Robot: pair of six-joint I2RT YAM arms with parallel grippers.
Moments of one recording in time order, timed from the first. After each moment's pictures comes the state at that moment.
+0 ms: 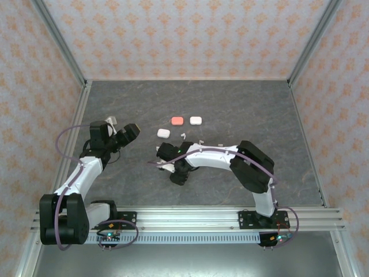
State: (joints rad) left arm 0.09 1.14 0.58 -0.10 0.41 -0.64; right arm 1.05 1.94 1.32 -0.83 -0.01 -0.15
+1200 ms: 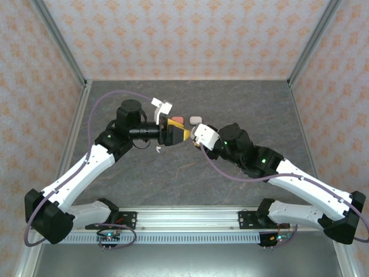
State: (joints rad) left arm -0.50 1.18 1.04 -0.19 0.82 -0.47; right arm 0.94 1.01 1.02 -0.47 0.19 -0.46
